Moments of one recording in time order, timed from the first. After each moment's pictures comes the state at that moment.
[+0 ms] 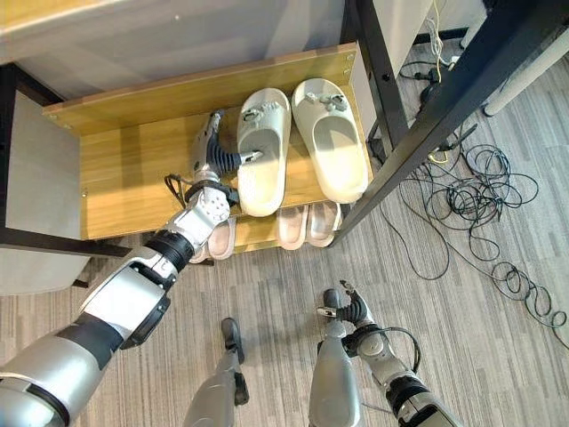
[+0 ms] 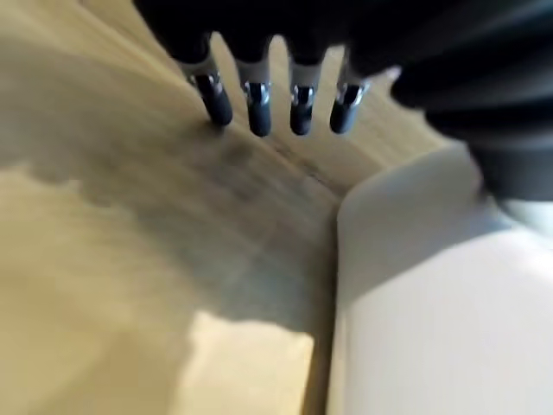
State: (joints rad) left arm -1.08 0.19 -0.49 1.06 0.14 -0.02 0.64; right arm -0.28 -0.37 0.48 0.89 0.13 -0.21 -0.24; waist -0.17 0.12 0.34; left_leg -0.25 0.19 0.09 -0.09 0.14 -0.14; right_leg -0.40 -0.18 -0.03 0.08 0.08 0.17
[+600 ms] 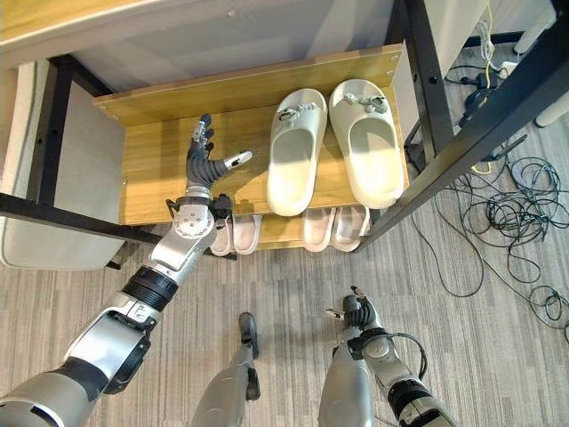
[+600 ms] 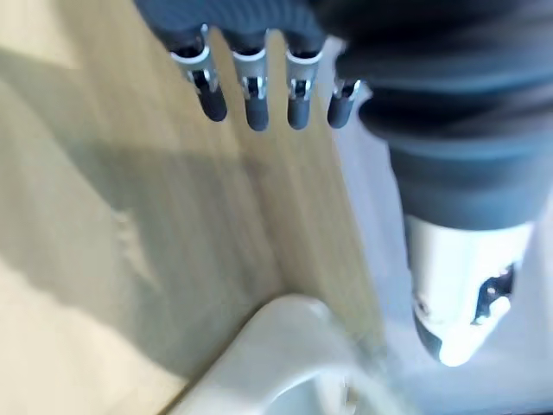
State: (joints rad) left arm -0.74 0.30 -0.35 0.39 -0.37 -0.16 0.48; right arm -0.23 -0.35 0.40 0.89 0.13 -0.13 -0.25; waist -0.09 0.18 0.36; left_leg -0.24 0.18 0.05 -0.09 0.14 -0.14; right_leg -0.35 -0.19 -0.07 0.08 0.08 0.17
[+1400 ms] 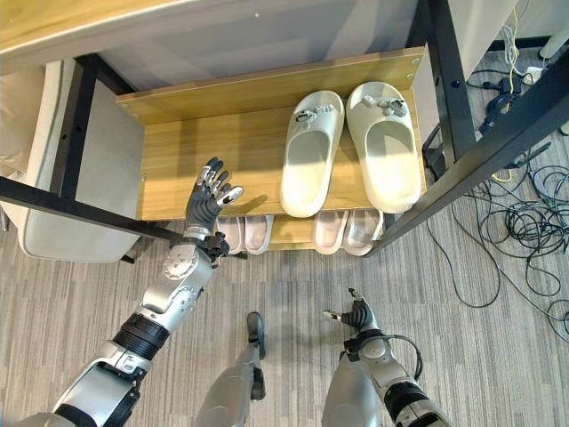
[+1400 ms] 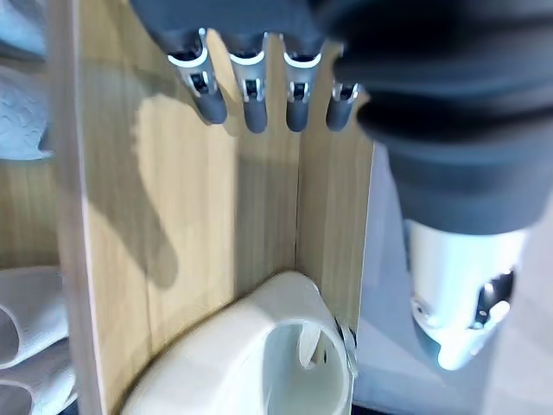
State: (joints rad) left arm -0.52 0.25 -0.37 0.26 -0.58 -0.18 0.33; right arm -0.22 -0.33 0.38 0.86 0.13 -0.11 -0.25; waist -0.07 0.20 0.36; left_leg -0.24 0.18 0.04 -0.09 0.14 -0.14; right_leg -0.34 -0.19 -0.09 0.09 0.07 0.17
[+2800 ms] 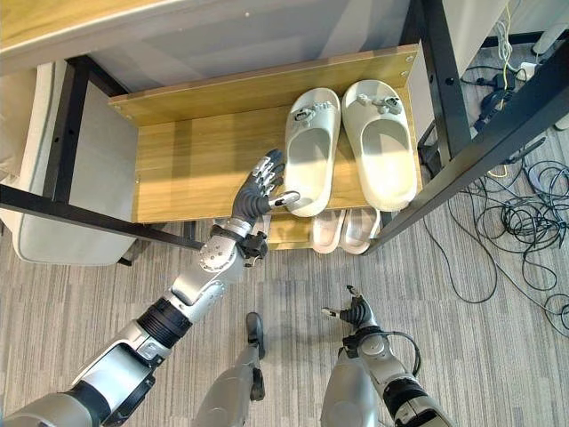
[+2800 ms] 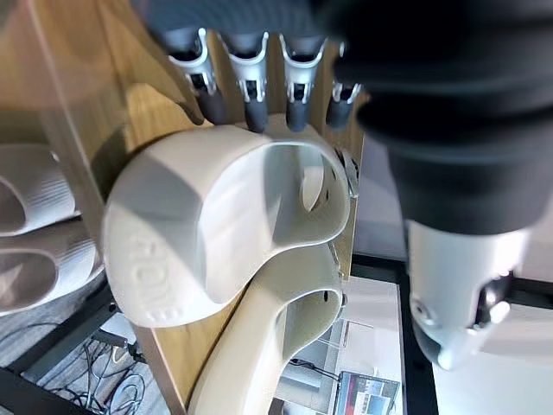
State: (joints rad) left arm -0.64 0.18 -0.55 0.26 -0.54 -0.14 0.28; right arm -0.24 -0.33 0.39 0.86 0.13 -0.11 -0.24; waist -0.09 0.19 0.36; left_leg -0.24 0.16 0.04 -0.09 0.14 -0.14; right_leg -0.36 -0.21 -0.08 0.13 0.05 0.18
